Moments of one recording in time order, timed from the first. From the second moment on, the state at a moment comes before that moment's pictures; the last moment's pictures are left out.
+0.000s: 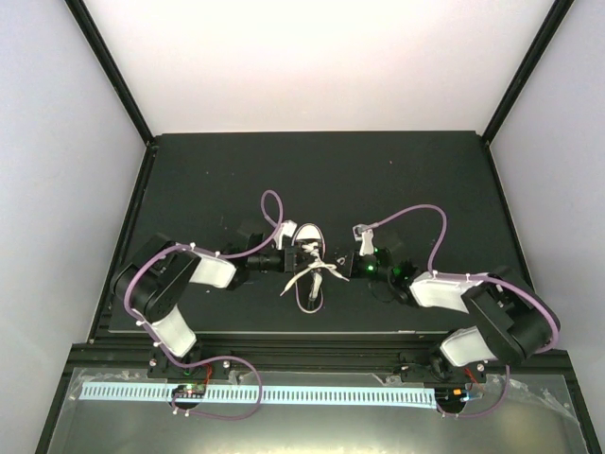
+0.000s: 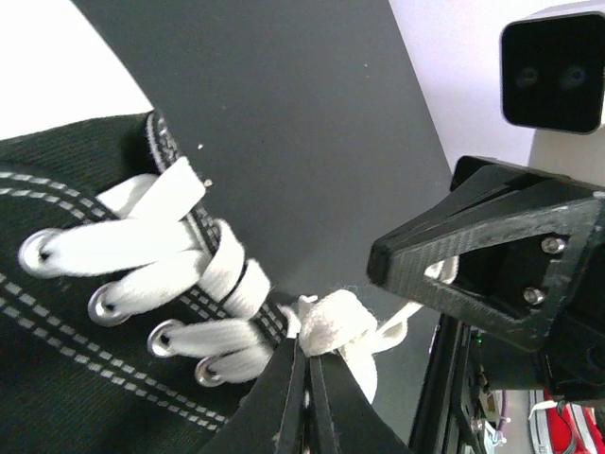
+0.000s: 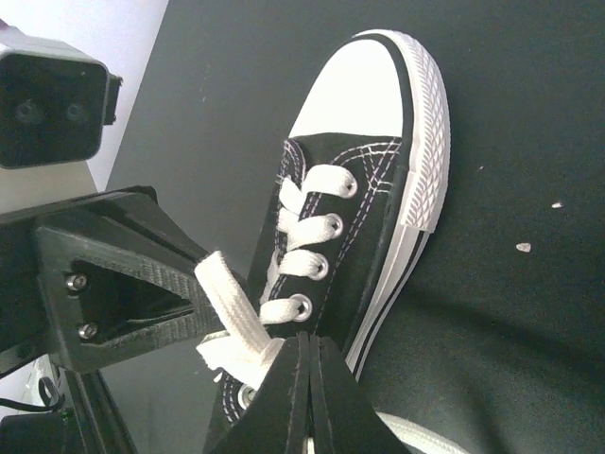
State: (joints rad) left arm -0.54 1.69 0.52 0.65 0.75 -0.68; right arm 0.62 1.43 0.40 0.49 -0.38 0.73
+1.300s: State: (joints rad) left arm -0.48 1.47 0.32 0.52 0.60 -0.67; right arm 0.63 1.35 0.32 0.47 -0.30 0.72
